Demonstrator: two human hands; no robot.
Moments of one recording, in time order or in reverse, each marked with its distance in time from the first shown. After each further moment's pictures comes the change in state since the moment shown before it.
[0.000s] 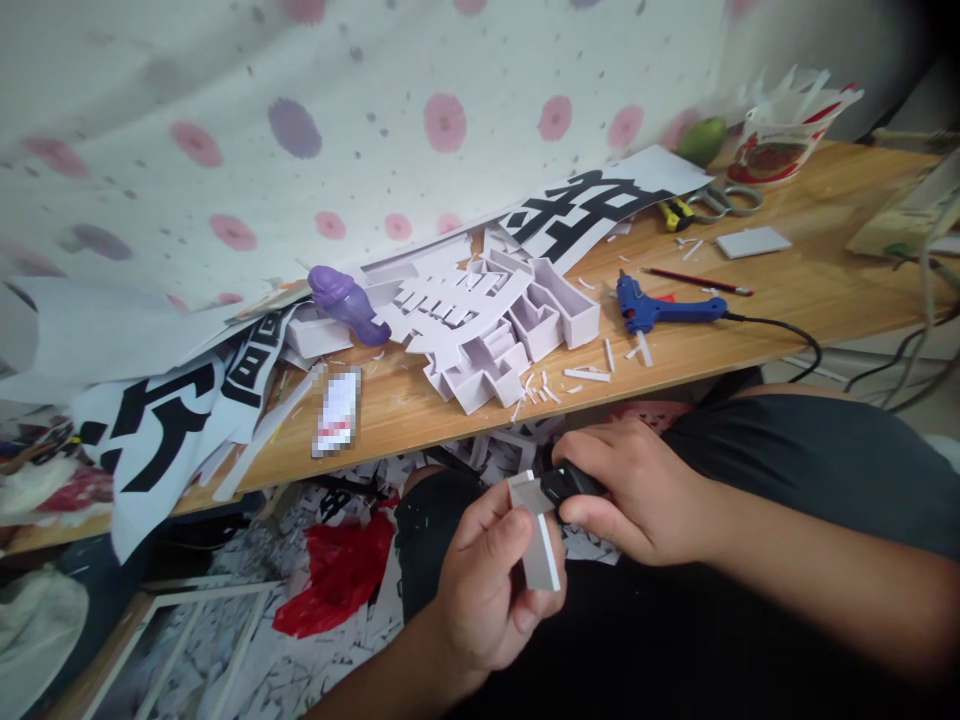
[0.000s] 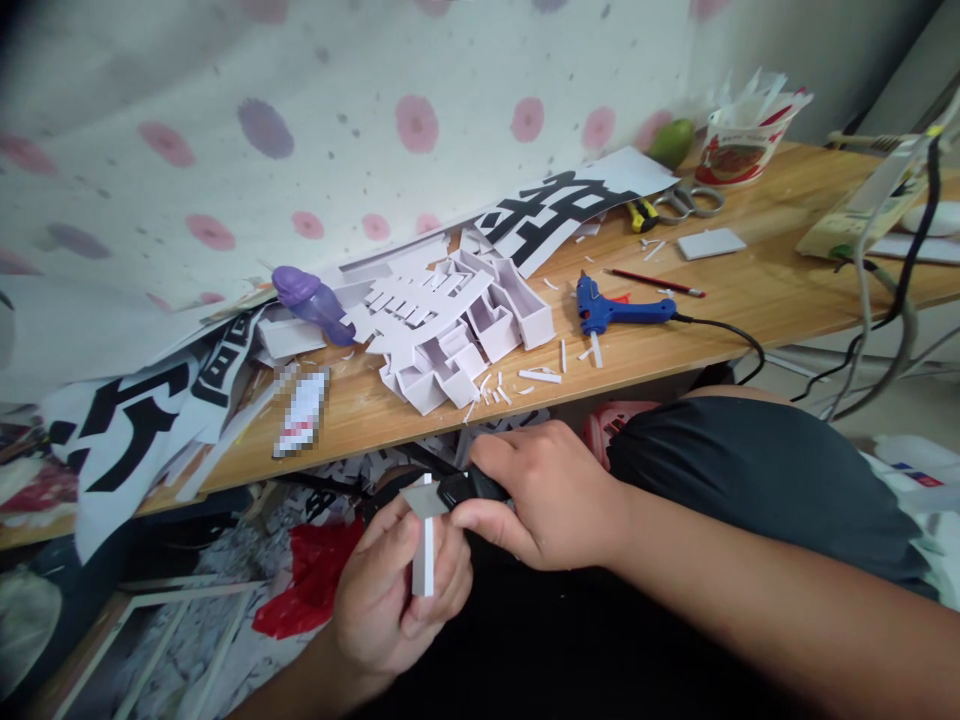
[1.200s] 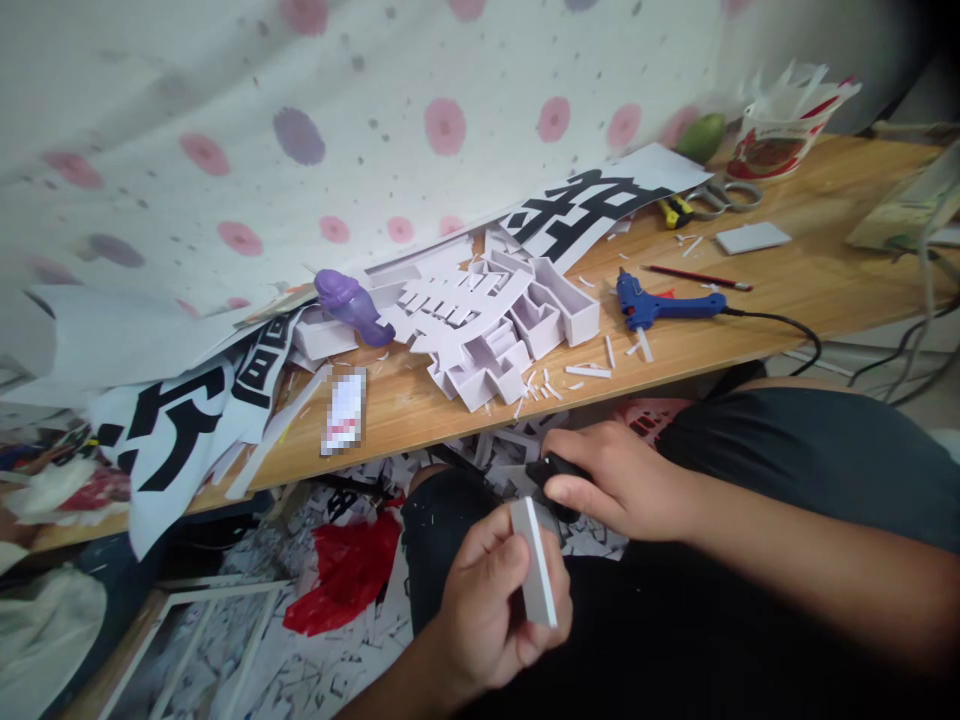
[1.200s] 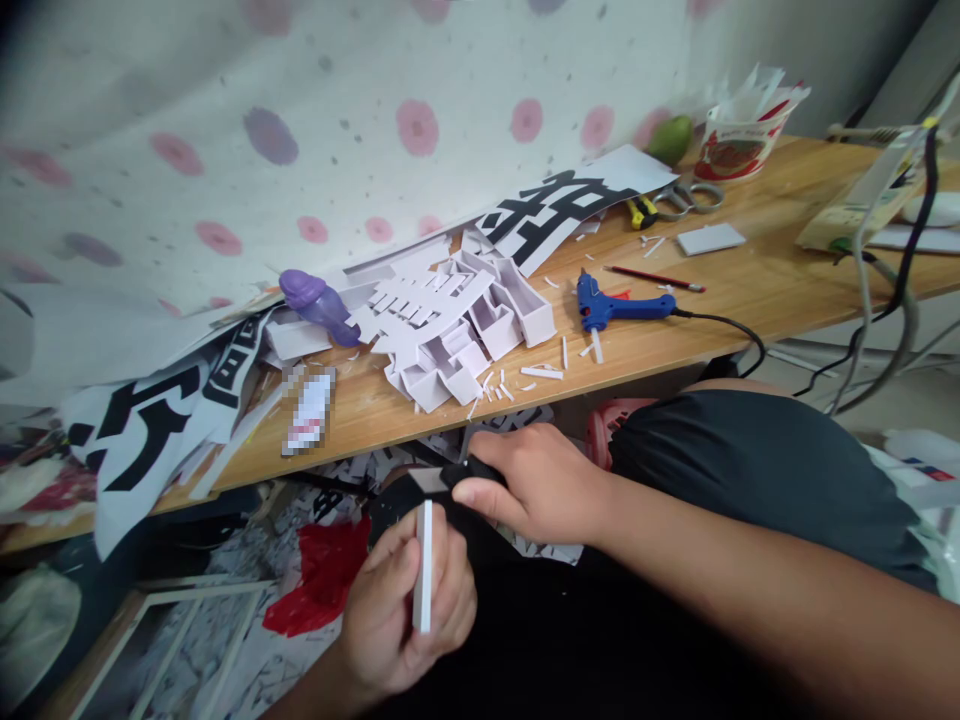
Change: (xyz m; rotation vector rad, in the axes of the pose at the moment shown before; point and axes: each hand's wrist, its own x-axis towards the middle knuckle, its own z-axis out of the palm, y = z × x) left_hand -0.016 -0.009 -0.005 -0.082 -0.090 -0.015; right_hand 0.002 0.007 0.012 0.134 -0.109 0.107
